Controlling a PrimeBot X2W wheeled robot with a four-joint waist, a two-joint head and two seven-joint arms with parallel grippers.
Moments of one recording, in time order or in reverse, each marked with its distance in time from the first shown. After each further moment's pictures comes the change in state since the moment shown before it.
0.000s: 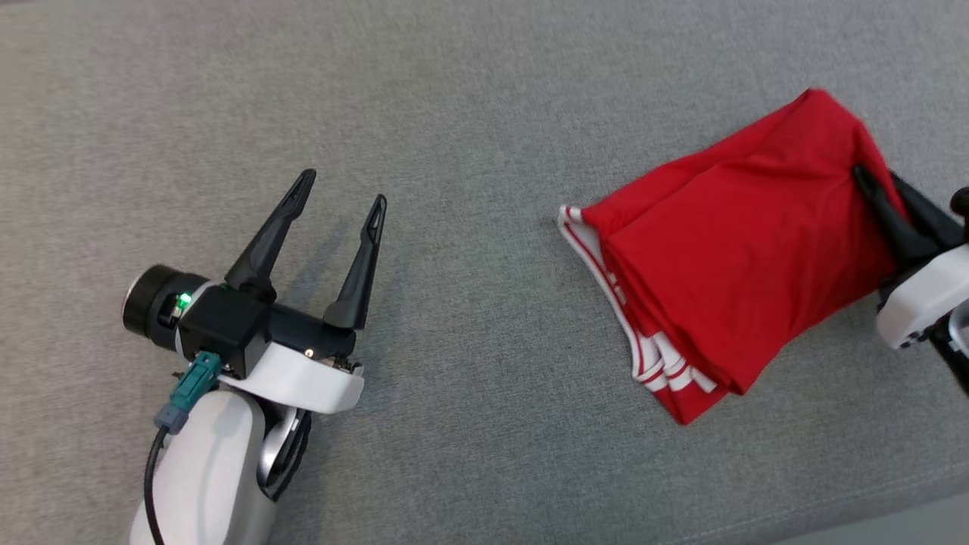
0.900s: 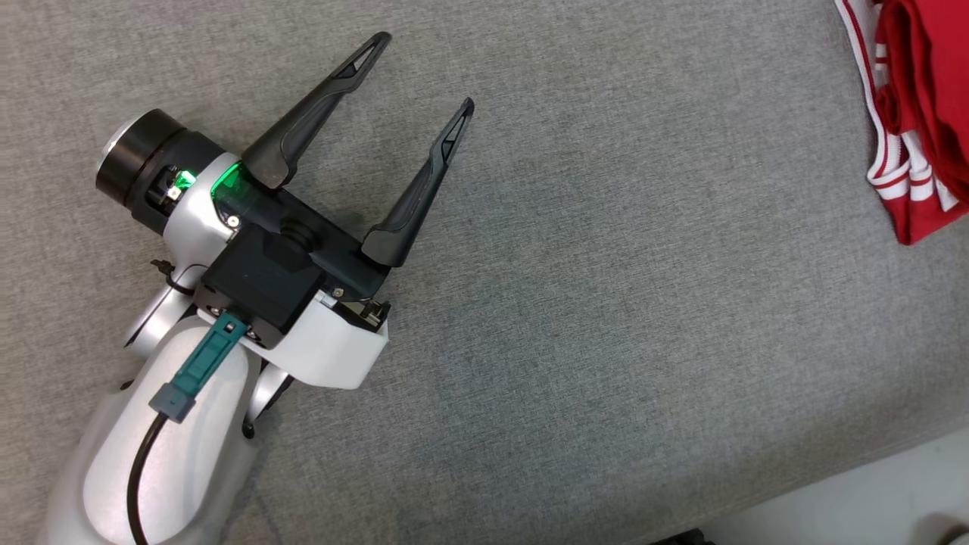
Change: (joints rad) left arm -0.229 0.158 -0.187 -0.271 0.044 -0.006 0.120; right arm -0.395 -0.141 -0.120 0.388 -0.145 0.000 -0.067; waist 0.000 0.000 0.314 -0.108
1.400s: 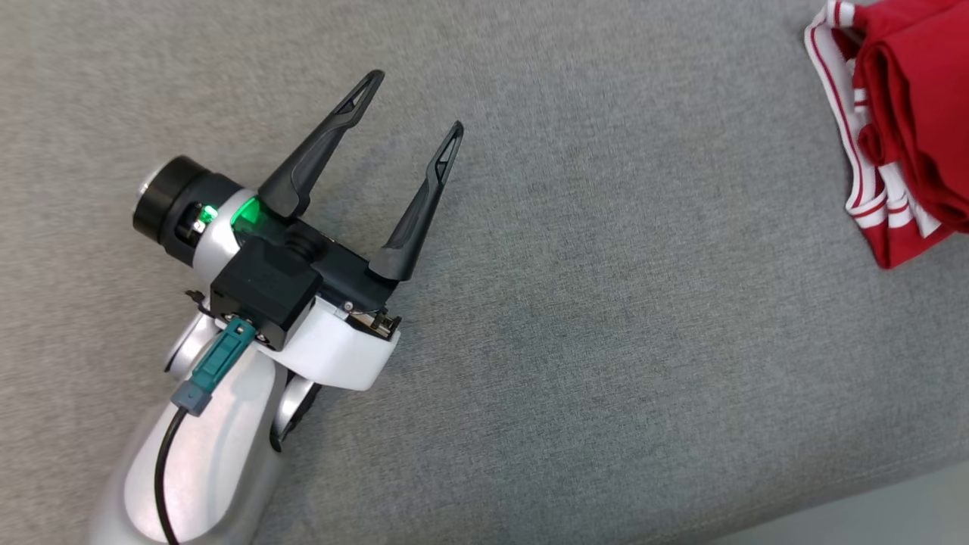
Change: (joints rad) left arm 0.035 -0.046 -0.007 0.102 -0.042 0.037 -0.083; right arm -0.002 0.049 -0.026 -0.004 -0.009 0.000 0.000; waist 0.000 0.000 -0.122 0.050
